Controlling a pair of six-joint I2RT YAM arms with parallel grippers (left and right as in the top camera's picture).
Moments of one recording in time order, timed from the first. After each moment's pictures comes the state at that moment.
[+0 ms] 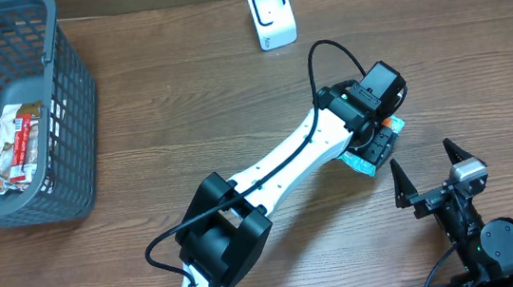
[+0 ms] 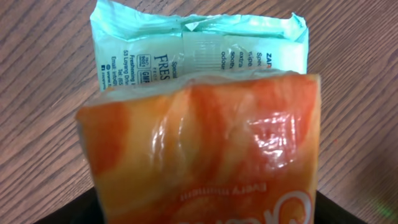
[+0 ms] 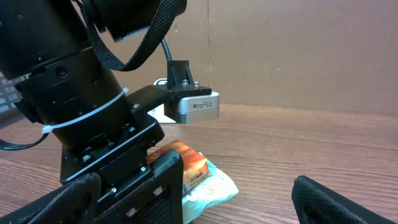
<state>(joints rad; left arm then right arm) -0.85 2.10 1.77 -0.91 0.09 -0.20 0.20 0.01 0.02 -0.03 -0.08 0.05</state>
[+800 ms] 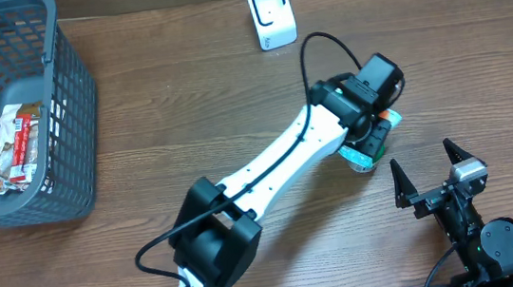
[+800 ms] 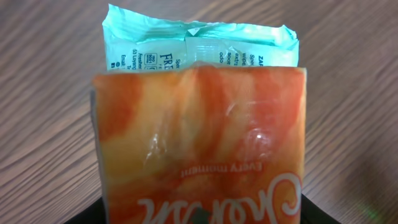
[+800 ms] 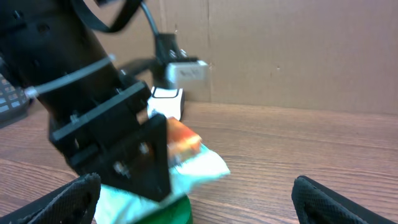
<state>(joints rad) -0.82 2.06 1.80 -0.96 0.07 -0.24 0.20 0.01 0.02 -0.03 -0.08 0.05</state>
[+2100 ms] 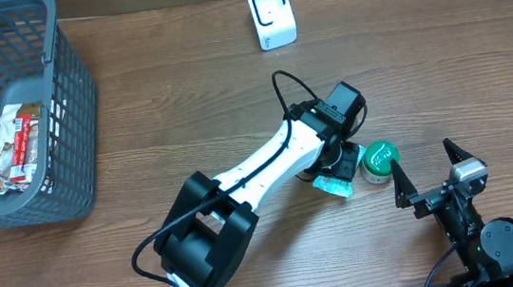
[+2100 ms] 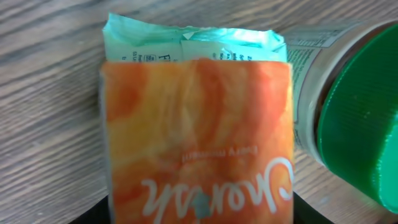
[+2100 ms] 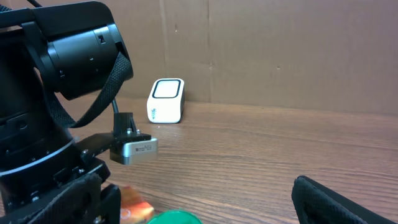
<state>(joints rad) -0.78 2.01 1.48 -0.85 0.20 -0.41 0.20 0.01 0.02 -0.03 -0.08 0.05</state>
